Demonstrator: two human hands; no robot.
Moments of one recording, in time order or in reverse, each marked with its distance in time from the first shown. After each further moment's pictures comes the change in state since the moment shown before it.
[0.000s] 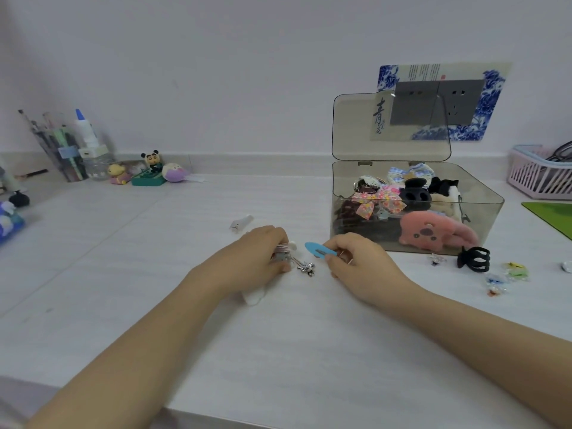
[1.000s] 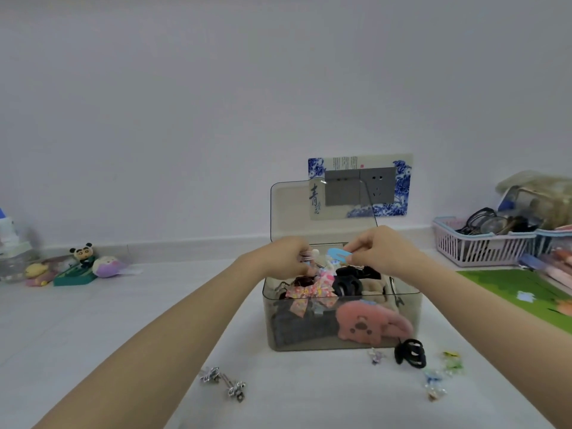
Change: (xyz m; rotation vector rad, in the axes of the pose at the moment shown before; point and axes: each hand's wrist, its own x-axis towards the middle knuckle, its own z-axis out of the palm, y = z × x) left_hand 0.176 0.106 -0.034 -0.031 -0.168 0.142; right_hand 0.078 0.058 -0.161 -0.018 0.118 0.238
